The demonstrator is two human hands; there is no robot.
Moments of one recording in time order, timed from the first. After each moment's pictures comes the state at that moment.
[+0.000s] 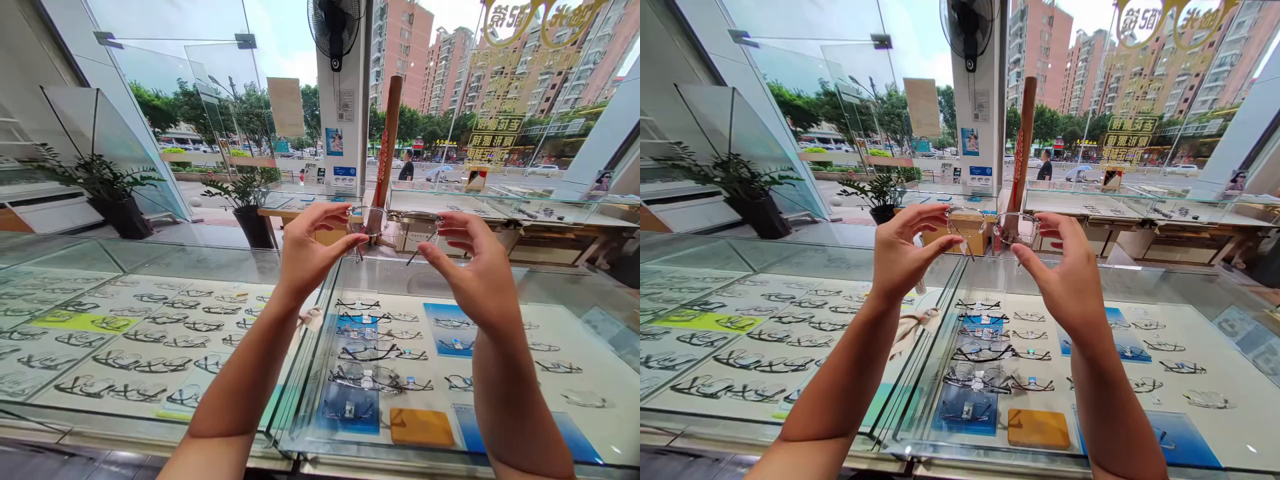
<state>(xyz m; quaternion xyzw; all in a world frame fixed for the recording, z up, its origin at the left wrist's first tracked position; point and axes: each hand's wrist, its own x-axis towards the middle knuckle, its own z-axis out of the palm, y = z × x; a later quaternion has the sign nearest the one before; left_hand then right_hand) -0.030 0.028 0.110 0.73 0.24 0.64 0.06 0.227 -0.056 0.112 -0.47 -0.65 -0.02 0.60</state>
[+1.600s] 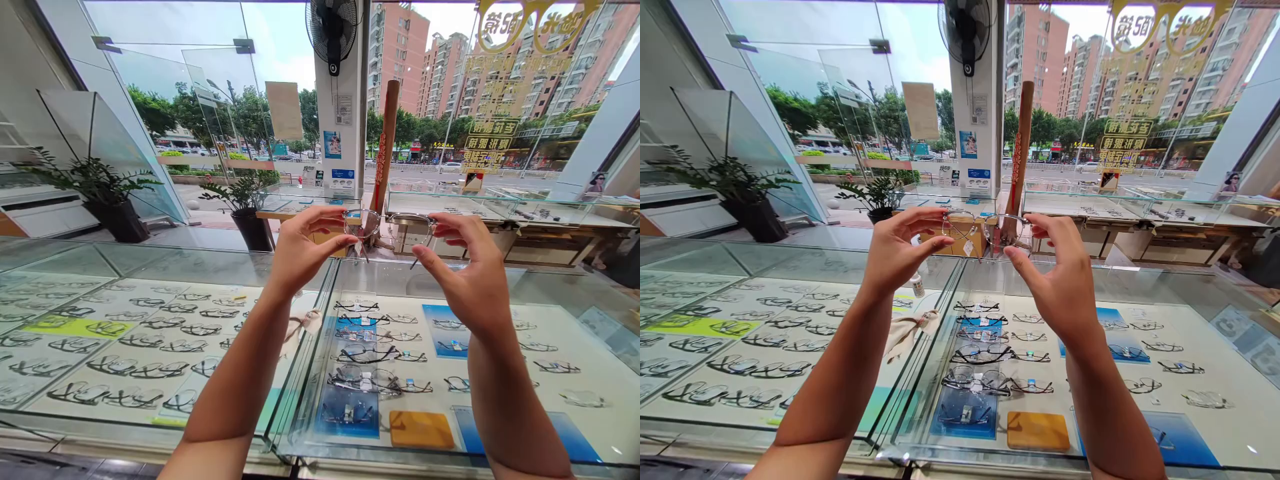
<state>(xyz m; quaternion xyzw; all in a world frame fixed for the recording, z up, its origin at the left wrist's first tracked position) -0.039 0.032 0.120 0.74 0.24 0.61 0.16 0.221 -0.061 0.114 -0.44 -0.67 -0.09 0.59</state>
